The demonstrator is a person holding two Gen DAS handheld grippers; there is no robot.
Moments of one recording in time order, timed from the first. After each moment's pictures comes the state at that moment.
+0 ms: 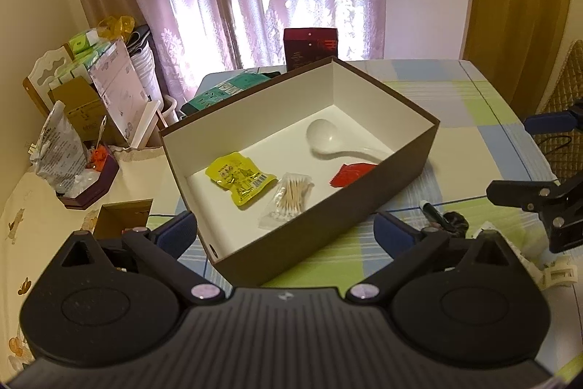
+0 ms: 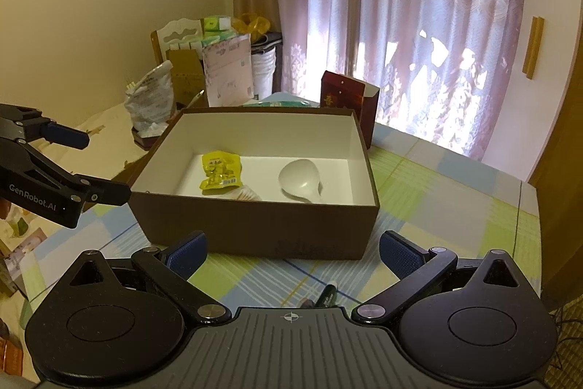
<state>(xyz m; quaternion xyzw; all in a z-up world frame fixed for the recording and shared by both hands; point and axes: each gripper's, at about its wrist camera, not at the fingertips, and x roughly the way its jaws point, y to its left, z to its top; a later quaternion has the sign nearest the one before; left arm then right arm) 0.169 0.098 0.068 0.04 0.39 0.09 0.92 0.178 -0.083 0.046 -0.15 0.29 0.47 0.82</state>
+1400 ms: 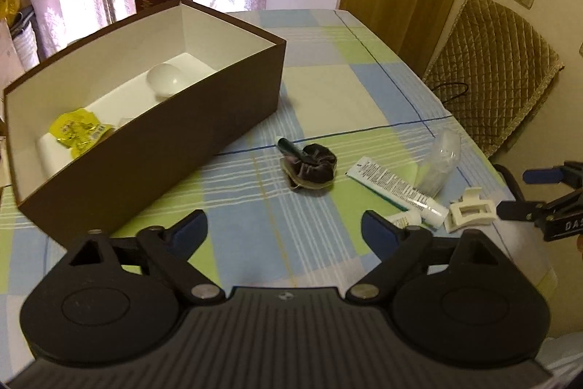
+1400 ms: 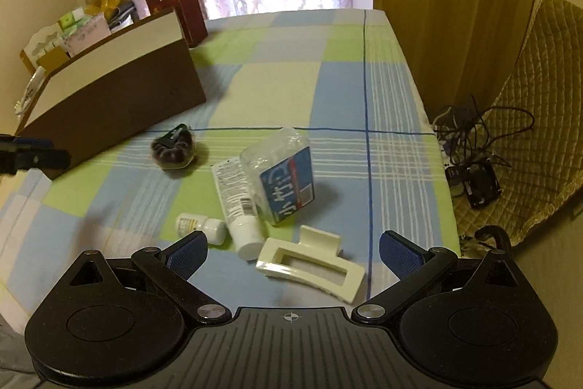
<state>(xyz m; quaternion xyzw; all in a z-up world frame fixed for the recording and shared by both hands) 0.170 0.020 -0.020 -0.01 0.43 -0.10 0.90 0.161 -0.264 -0.038 -0.06 0.43 0.26 0.86</state>
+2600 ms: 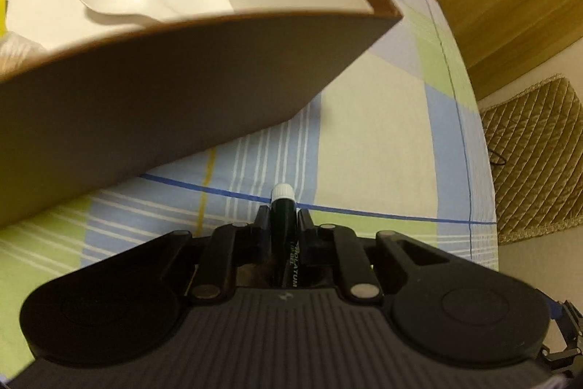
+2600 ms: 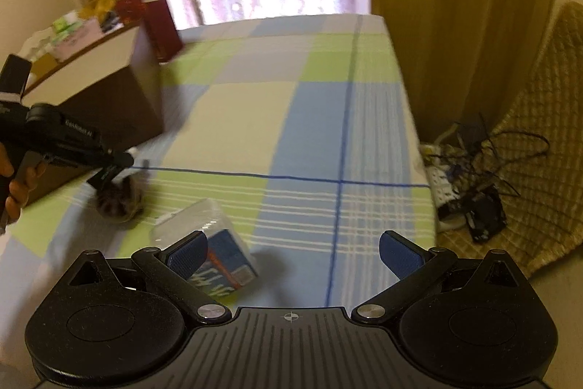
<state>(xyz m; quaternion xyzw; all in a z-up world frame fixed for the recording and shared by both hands) 0.343 0.021 -0.115 -0.22 0.53 -0.04 0.82 0.254 -0.269 -0.051 -0.06 0.43 0.29 0.86</state>
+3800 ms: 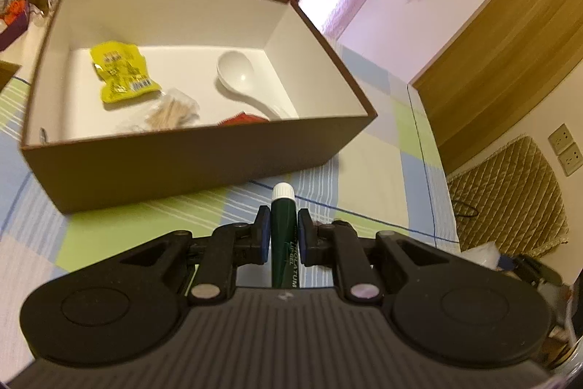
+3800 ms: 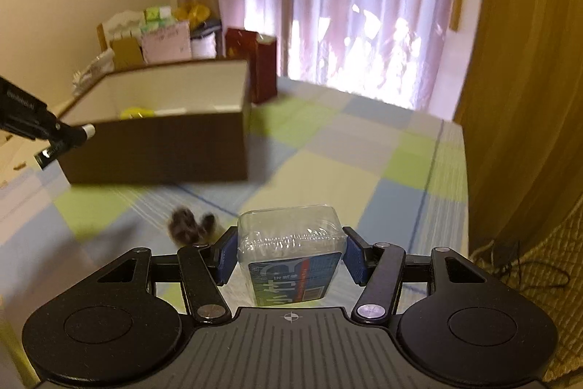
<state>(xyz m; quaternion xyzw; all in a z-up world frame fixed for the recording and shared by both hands) 0.200 0.100 -0.008 -0.24 0.41 0.00 0.88 0.219 -0.215 -0.013 -0.14 0.30 0.40 0.85</state>
